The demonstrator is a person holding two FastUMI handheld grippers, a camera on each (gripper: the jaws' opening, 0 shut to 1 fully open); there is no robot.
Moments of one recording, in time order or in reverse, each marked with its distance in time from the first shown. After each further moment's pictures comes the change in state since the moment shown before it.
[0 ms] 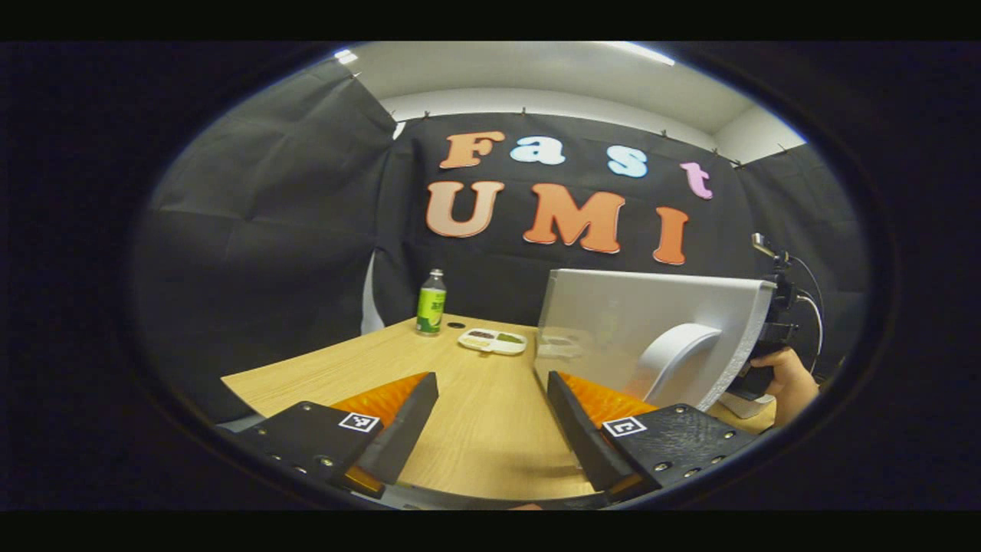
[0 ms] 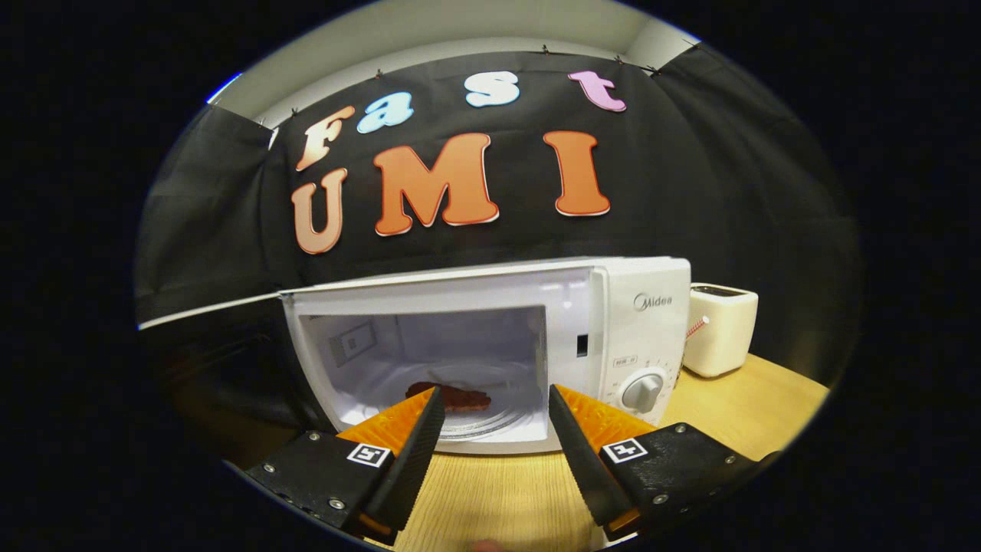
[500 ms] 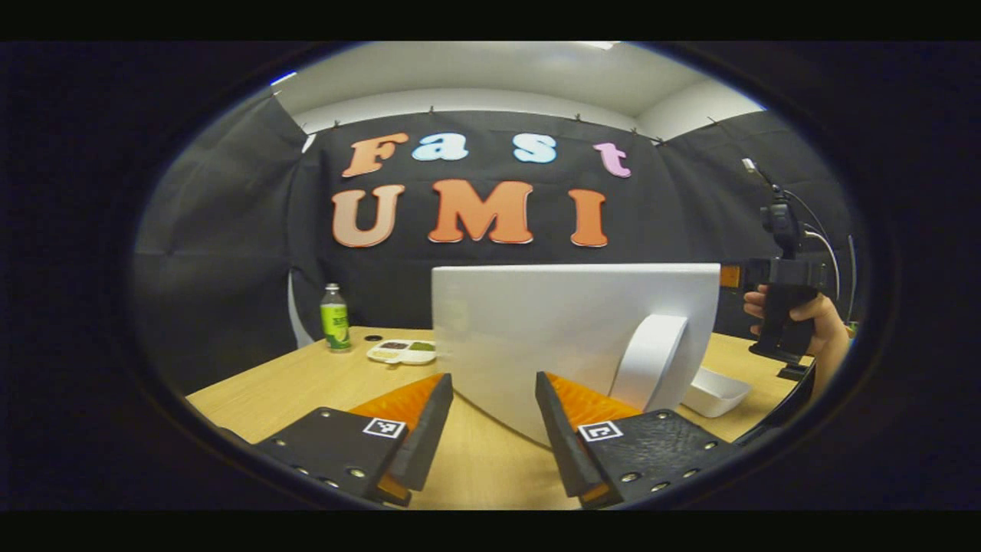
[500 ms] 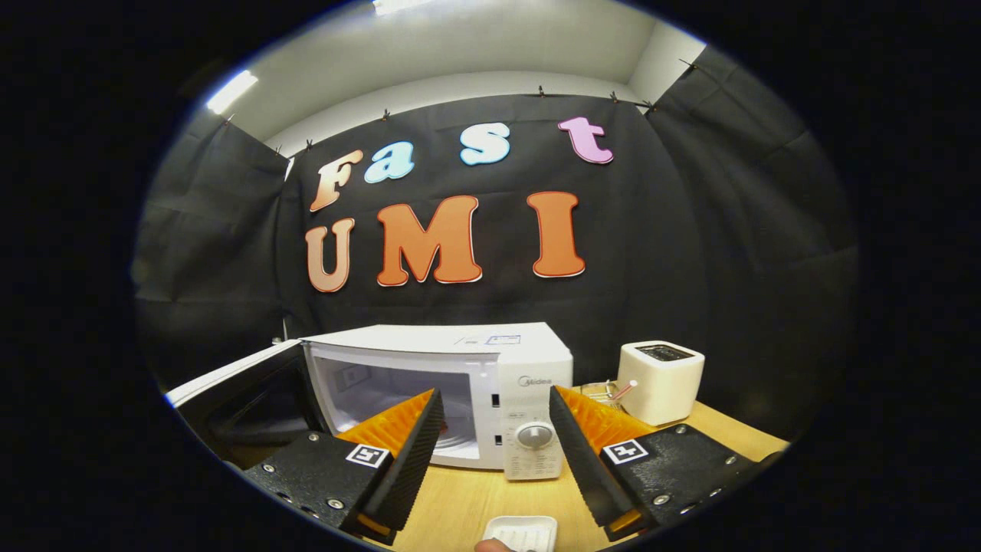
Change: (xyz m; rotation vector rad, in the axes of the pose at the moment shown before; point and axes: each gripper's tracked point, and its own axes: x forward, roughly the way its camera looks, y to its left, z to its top) left arm 0.040 -0.146 -0.017 0.149 0.014 -0.247; right arm -0.072 -0.087 0.065 -0.039 -0.121 -0.015
